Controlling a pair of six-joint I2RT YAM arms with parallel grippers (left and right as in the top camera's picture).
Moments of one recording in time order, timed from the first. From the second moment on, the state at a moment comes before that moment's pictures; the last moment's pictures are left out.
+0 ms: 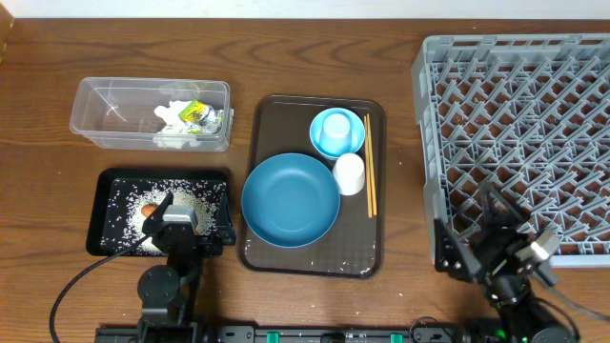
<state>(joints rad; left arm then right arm) -0.03 0.01 0.03 -0.13 0.04 -0.07 -0.03 0.05 0.12 0.46 -0.55 0.59</state>
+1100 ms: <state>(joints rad) -0.03 0.01 0.03 -0.13 0.04 -0.07 -0.02 1.09 1.12 -0.72 -0.75 0.12</state>
